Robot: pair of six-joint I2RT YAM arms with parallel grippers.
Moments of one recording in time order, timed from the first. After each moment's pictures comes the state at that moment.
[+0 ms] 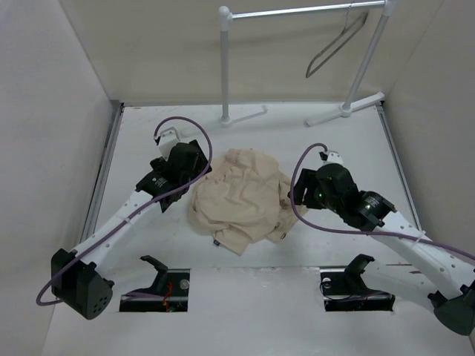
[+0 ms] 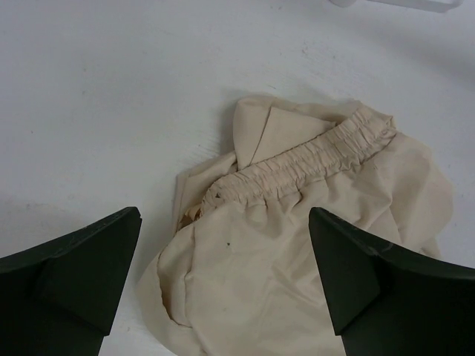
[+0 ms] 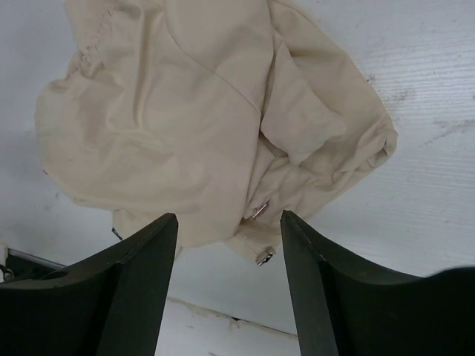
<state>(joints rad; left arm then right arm) -0.54 1.11 0.96 -0.55 -0.52 -0.76 0.70 0.92 0.87 -0.63 0.20 0.72</state>
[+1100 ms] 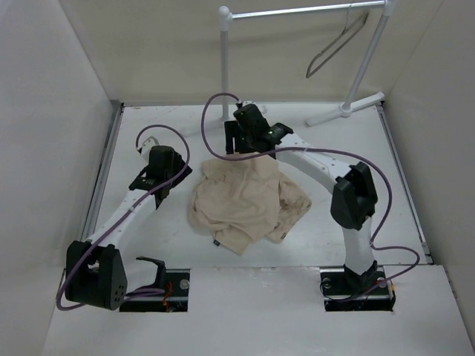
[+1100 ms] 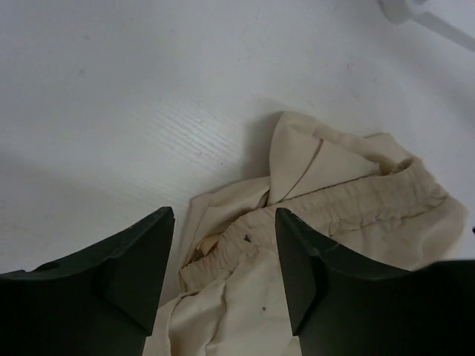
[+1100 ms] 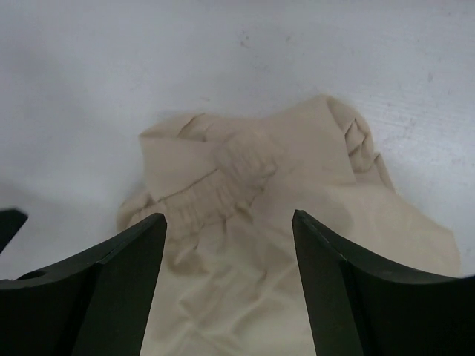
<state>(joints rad) -0.22 1.18 0.77 -0.28 -0.21 -0.81 0.73 1.97 1.80 -0.54 0.16 0.48</state>
